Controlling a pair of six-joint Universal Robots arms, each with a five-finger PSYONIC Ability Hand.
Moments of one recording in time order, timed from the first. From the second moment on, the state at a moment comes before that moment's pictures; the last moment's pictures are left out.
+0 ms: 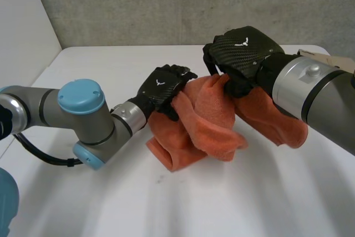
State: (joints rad) left arm 4.22 -2.34 -1.26 3.60 -1.14 3.29; right arm 2.08 -1.37 1.23 0.32 1.27 2.74; left_hand 0.27 0.26 0.27 0.26 0.07; right_hand 0.92 1.17 1.18 1.19 0.95
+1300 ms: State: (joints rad) left arm 4.09 -1.85 -1.62 3.30 -1.68 3.24; right arm 1.98 -0.81 0.76 0.37 1.39 2.79; left_hand 0.26 0.26 0.26 0.25 0.07; right_hand 0.20 0.22 0.22 0.24 0.06
